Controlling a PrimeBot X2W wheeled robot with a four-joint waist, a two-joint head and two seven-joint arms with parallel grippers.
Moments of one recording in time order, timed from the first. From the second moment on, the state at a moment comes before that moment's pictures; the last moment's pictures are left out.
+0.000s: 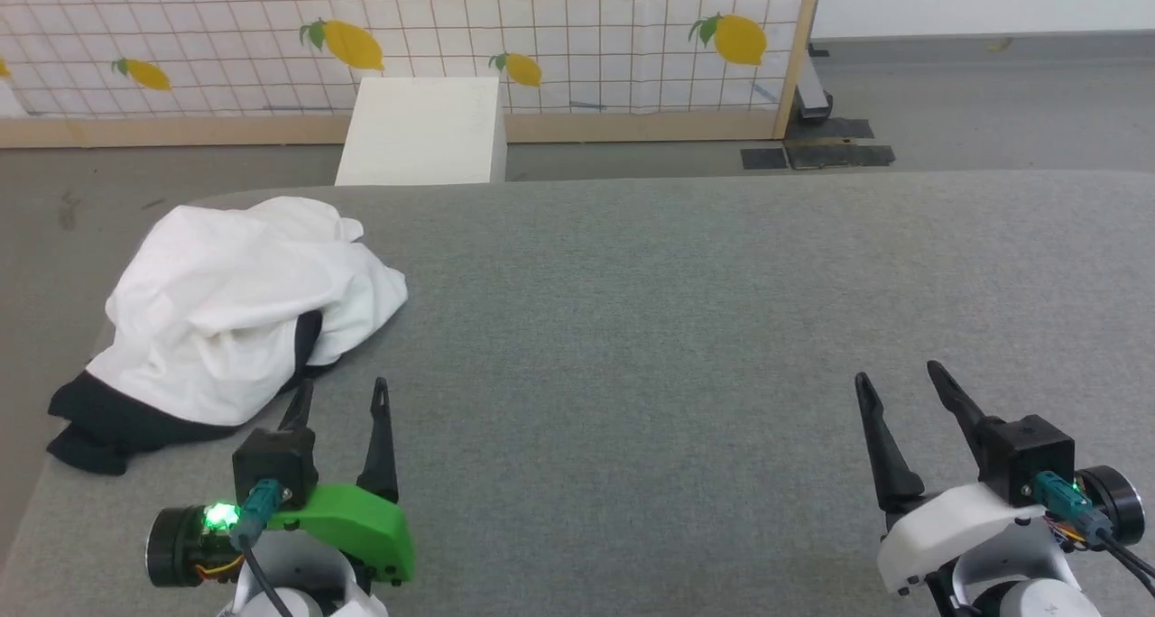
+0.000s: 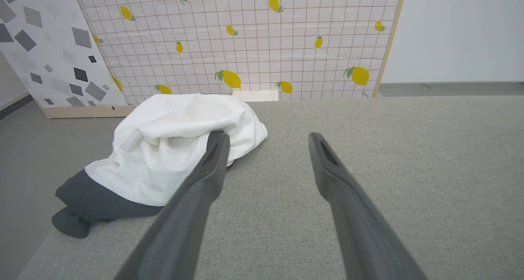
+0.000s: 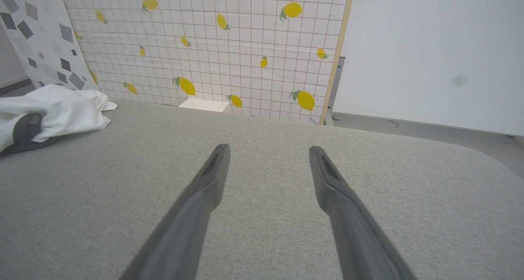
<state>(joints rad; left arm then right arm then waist) -0.01 0.05 -0.02 0.02 -0.03 0.01 -0.02 0.02 -0.05 -0.01 0.01 0.01 0.13 -0.01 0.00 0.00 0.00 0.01</state>
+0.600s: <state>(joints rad) -0.02 0.06 -0.03 0.04 -0.07 0.03 -0.06 0.02 -0.05 -0.01 0.01 0.02 0.13 -0.03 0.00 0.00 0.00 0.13</state>
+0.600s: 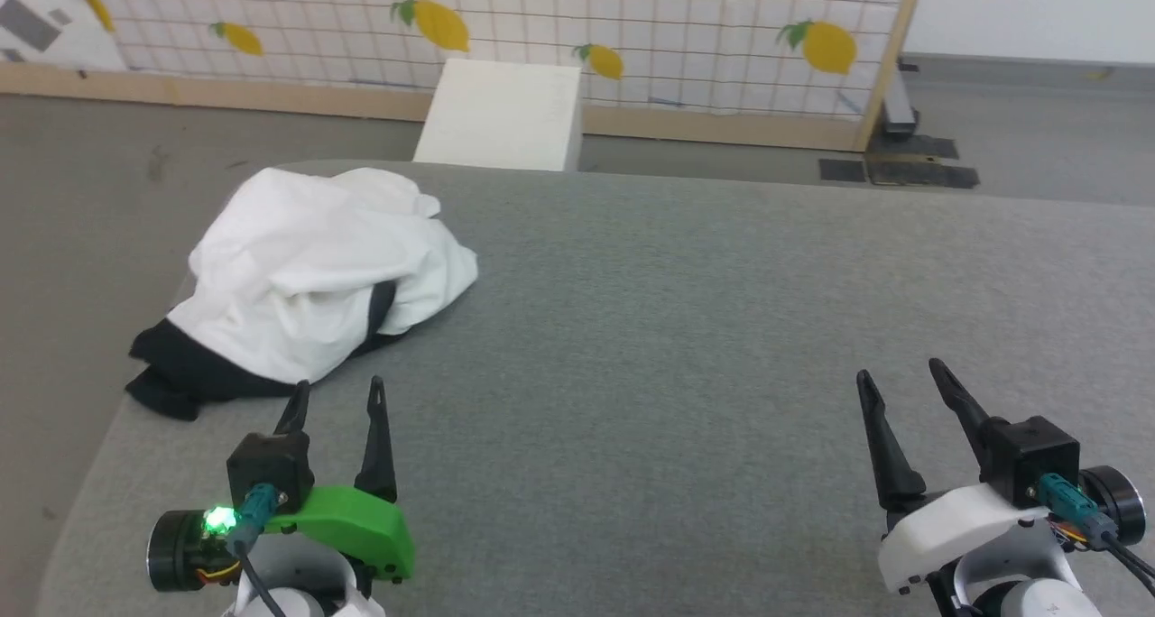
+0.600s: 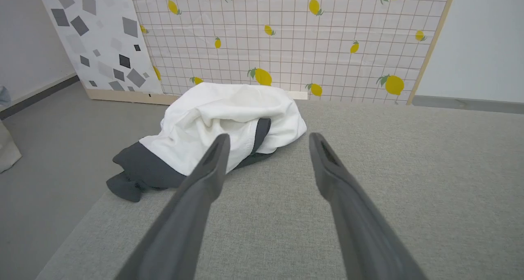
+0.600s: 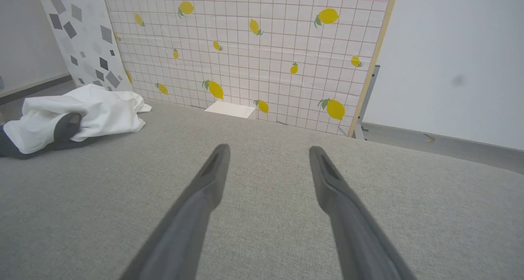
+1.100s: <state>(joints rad) -0.02 0.06 -0.03 0.05 -0.10 0.05 -0.09 0.02 -0.05 0.00 0.01 0.03 0.13 -0.04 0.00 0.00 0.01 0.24</state>
